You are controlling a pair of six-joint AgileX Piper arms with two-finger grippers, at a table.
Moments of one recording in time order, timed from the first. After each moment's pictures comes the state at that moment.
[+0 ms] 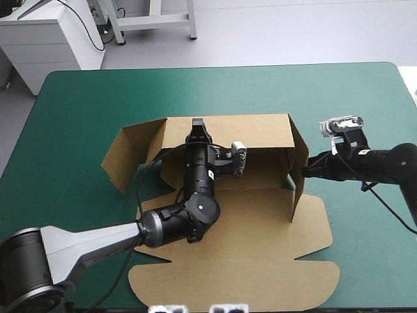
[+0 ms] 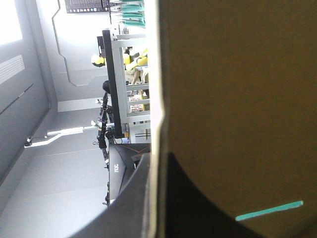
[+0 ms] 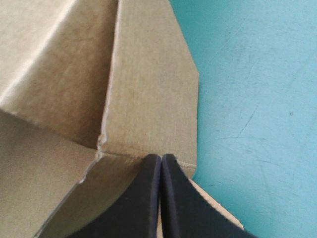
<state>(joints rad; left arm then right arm) -1.08 1.68 -1.10 1.64 1.01 -0.43 -0.07 1.23 -0.96 0.68 0.85 -0.69</state>
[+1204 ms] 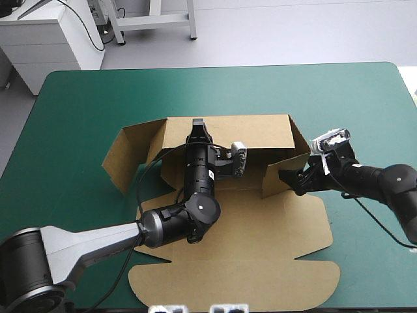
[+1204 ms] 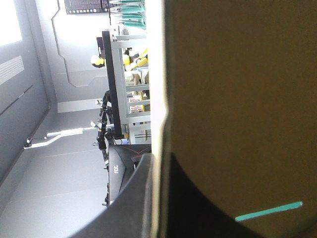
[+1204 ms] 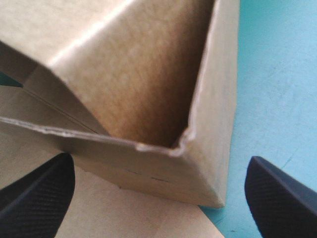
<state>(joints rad) -1.08 1.68 -1.10 1.64 1.01 -0.43 -0.06 1.22 -0.77 1.04 0.72 -1.18</state>
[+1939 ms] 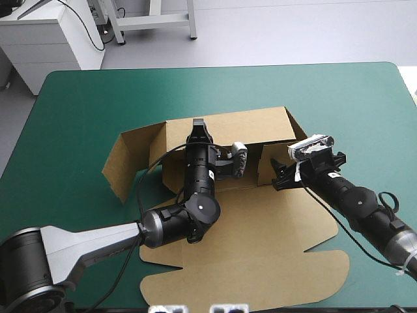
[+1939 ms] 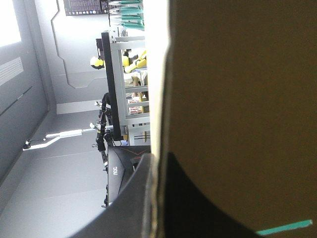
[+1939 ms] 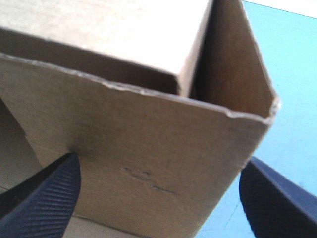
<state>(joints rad) -1.08 1.68 -1.10 1.64 1.00 -0.43 0.33 1.18 -0.64 1.16 0.00 -1.24</state>
